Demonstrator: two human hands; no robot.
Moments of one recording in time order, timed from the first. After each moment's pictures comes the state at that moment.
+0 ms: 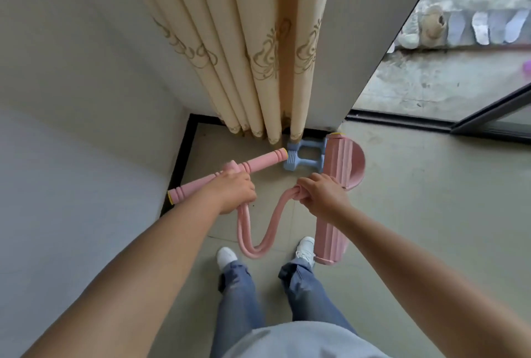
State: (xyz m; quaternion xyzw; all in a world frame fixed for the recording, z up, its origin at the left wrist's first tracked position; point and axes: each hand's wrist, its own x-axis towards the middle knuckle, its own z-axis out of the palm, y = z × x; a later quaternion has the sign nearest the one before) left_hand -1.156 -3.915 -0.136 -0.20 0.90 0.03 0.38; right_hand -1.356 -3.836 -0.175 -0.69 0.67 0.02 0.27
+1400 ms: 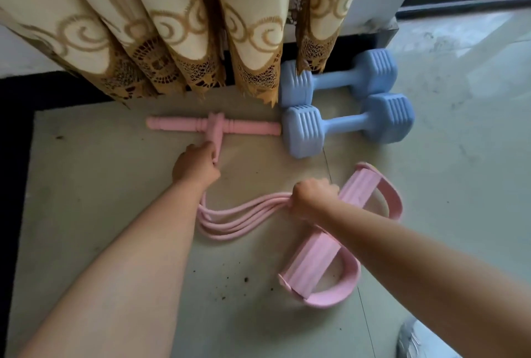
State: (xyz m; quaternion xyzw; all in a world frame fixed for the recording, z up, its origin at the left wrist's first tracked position) left_hand -1.148 -4.121 -0.793 -0.56 0.79 0.20 0.15; right_hand -1.296 -3.981 -0.772 -0.40 0.82 0.18 0.38
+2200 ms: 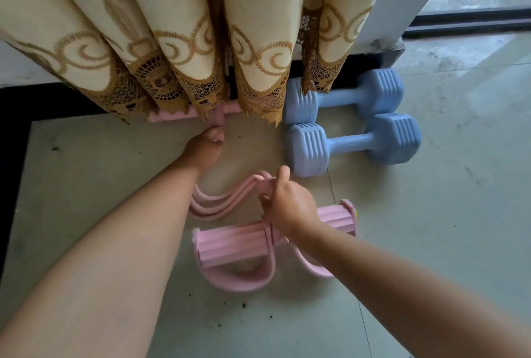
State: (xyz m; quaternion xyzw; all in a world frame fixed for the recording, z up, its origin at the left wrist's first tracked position) left_hand -1.181 -4.169 -0.789 -0.57 0.70 0.43 0.03; right_hand -1.268 -4.005 -0.753 -0.45 0.83 -0.10 0.31
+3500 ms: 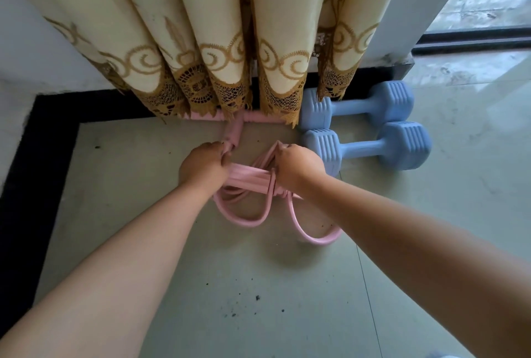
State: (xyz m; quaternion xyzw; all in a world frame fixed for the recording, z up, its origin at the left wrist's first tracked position) left_hand -1.141 -4.129 -0.745 -0.55 0.82 0.17 0.06; right_hand -1.285 -4.053 -0.734 -0.56 0.80 0.03 0.23
